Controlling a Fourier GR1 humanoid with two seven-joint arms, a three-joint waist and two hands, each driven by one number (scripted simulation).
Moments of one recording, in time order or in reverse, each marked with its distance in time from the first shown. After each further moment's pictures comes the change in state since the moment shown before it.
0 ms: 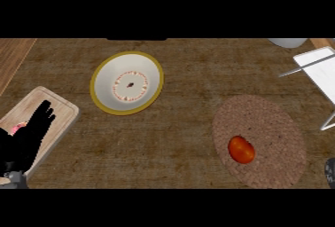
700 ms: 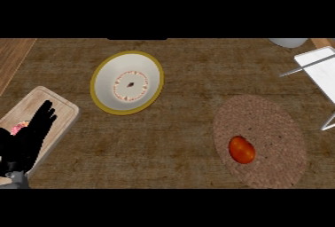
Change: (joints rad) left arm 0.000 -0.014 0.004 -0.004 -0.016 -0.007 0.000; right arm 0.023 -0.182 -0.090 0.212 0.011 -0.014 -0.065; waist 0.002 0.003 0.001
